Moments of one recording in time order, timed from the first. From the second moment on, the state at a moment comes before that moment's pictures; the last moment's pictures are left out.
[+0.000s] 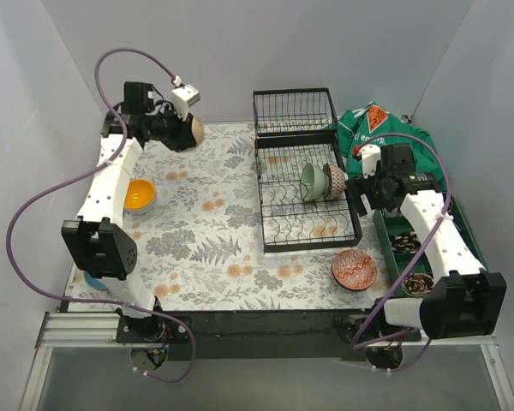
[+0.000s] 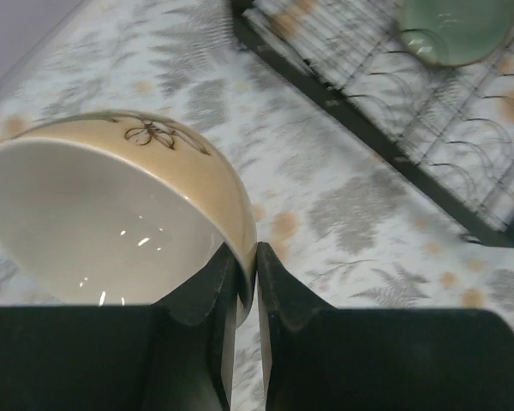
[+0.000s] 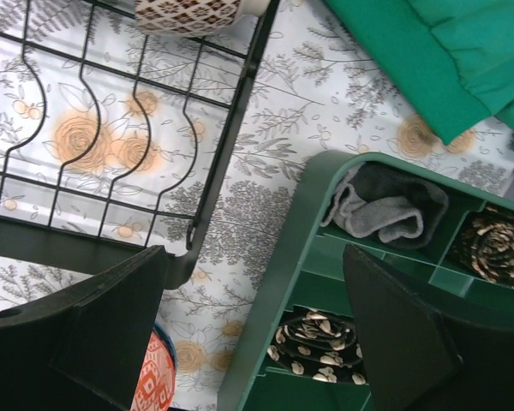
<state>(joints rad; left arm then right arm) -0.07 1.75 1.96 -1.00 0.45 0.54 0.12 1.27 1.12 -0.82 -0.07 -0.35</state>
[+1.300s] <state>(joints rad) -0.42 2.09 1.30 0.87 0.71 -1.33 0.12 1.33 1.18 -0.93 0.18 -0.43</state>
